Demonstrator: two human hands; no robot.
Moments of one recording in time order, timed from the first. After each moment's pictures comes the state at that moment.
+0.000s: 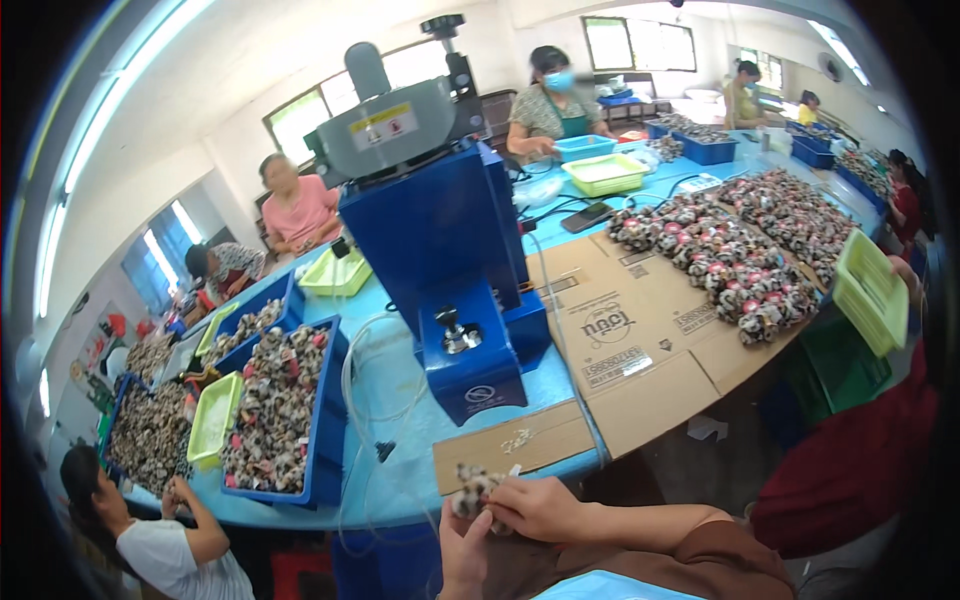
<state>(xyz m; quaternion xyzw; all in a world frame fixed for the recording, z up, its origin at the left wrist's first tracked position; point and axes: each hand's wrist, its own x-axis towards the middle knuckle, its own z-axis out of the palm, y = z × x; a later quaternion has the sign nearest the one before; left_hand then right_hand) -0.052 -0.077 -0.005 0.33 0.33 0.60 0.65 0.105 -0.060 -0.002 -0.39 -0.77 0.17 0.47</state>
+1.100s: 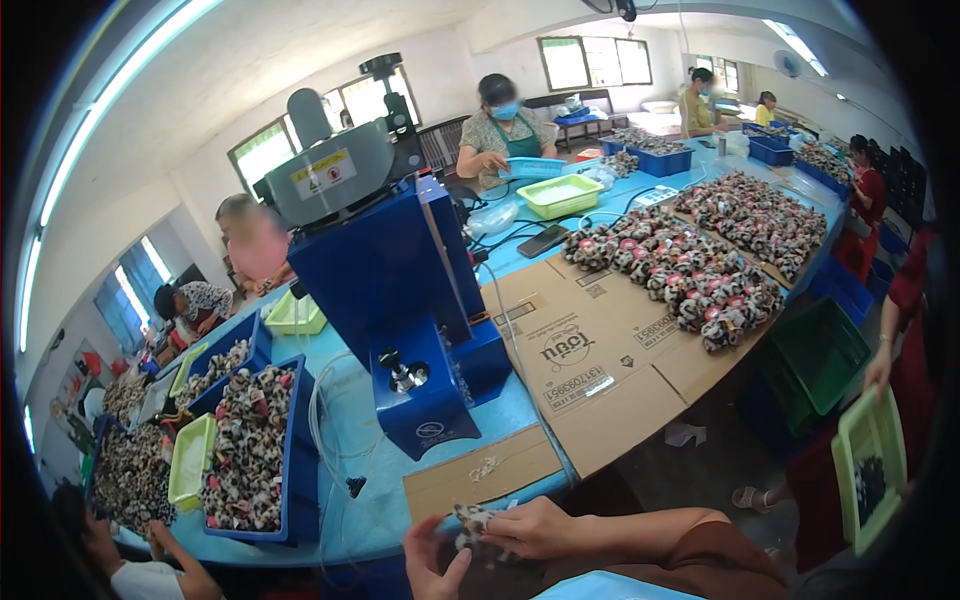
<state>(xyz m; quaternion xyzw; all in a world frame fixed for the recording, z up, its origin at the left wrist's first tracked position) -0.051 -0.080 0.022 0.53 0.39 0.58 0.48 0.137 -0.067 -0.010 -0.36 -0.82 0.13 0.43</state>
